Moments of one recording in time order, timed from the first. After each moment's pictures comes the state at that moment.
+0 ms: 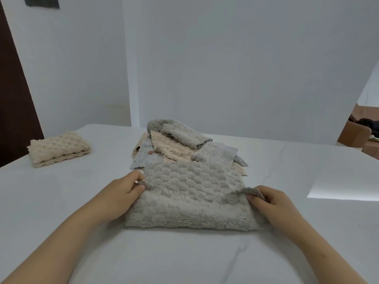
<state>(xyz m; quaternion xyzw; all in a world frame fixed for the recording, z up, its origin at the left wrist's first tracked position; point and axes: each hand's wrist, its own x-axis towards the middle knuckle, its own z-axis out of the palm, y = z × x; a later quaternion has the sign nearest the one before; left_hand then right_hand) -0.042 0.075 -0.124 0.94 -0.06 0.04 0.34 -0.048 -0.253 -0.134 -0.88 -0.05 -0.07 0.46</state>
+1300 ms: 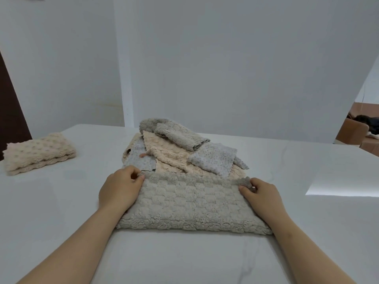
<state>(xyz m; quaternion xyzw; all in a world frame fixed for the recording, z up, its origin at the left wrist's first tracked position) 0.032 0.054 -0.153 0.92 0.10 0.21 0.31 0.027 -0.247 -0.156 -0.93 0.04 -0.17 0.31</state>
